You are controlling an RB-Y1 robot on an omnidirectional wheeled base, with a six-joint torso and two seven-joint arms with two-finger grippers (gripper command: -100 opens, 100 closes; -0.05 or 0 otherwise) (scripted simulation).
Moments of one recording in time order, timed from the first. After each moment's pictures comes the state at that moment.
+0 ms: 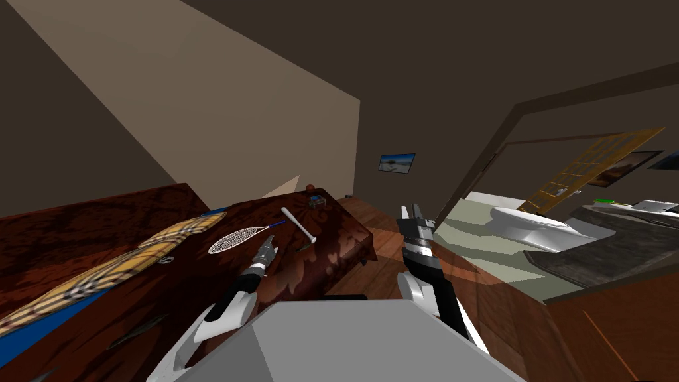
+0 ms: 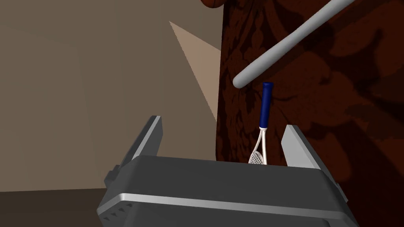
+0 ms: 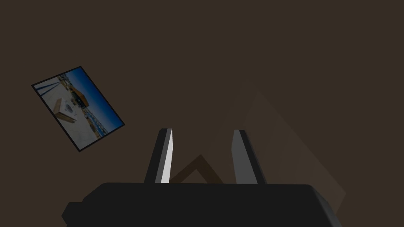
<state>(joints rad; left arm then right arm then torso) 0.46 0.35 0.17 -1.77 0.28 -0.02 0.17 0.50 0.05 -0.04 -2.34 -0.07 -0.45 -0.16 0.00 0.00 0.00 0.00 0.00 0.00</state>
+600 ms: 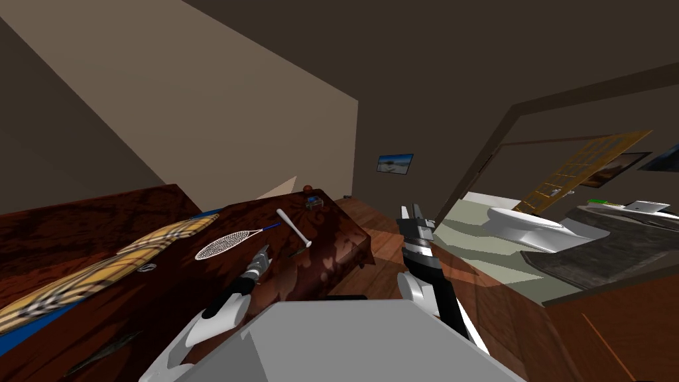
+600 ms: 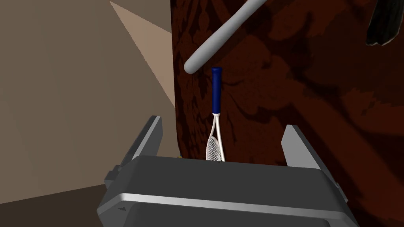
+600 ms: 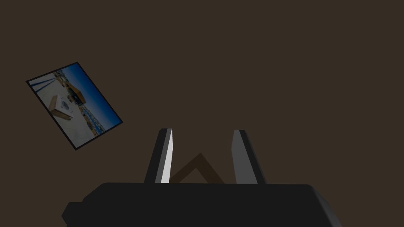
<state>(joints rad) 0.42 0.41 0.20 -1.61 0.36 0.11 0.18 0.50 0.05 -0.04 -2.34 -0.07 -0.45 -0.16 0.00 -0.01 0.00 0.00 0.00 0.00</state>
